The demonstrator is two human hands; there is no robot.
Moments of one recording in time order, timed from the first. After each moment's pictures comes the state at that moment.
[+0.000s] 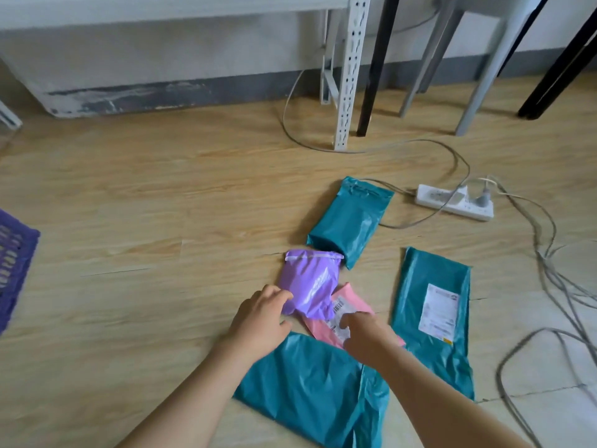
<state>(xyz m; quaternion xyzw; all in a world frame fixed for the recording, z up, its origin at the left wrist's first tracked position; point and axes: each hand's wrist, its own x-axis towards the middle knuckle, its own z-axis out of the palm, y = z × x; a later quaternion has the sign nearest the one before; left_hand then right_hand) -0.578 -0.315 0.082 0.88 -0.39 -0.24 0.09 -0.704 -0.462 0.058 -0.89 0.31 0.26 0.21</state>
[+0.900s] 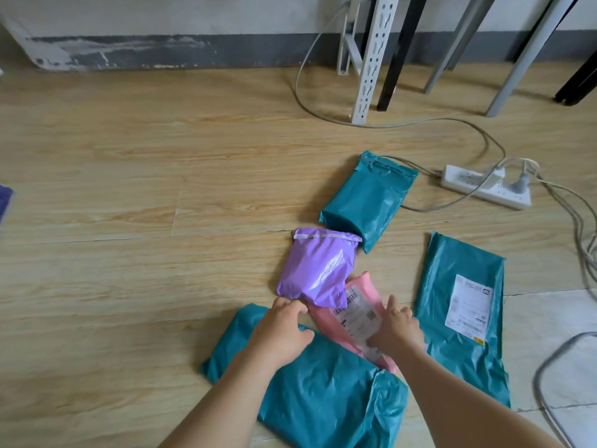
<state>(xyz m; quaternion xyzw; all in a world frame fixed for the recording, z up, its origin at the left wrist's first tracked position) -0.588 -0.314 -0.025 0.88 -0.28 -0.34 0.19 -0.702 -0.486 -0.076 -0.80 0.52 0.24 0.21</state>
